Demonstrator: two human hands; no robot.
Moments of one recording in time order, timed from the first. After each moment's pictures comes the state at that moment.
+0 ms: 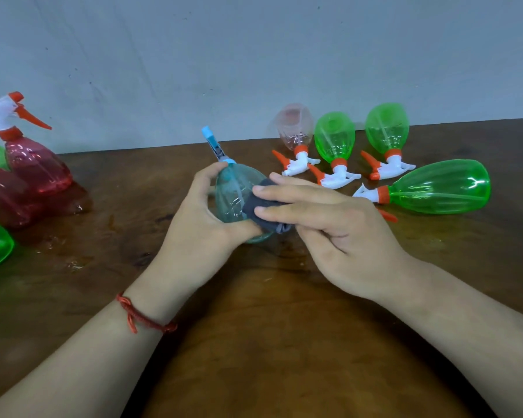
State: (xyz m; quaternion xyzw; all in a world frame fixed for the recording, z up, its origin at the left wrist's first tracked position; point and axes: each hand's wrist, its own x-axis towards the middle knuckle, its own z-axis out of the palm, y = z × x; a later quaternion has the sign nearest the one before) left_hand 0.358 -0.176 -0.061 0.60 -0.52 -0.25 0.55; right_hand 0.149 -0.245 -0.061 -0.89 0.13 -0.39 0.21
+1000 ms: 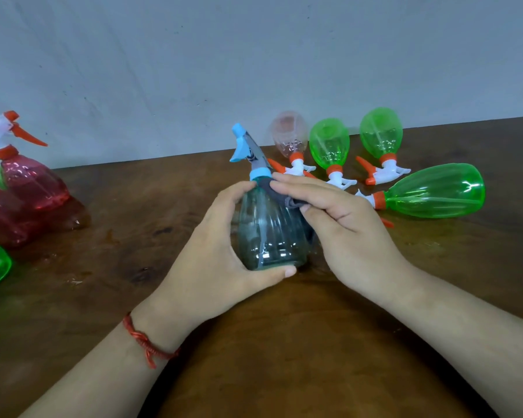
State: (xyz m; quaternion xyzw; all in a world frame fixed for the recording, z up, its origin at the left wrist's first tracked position) left_hand 0.353 -0.170 -0.069 0.57 -0.69 -0.16 0.42; right_hand 0.153 -0.252 -0.057 -0.77 0.26 -0.43 0.39
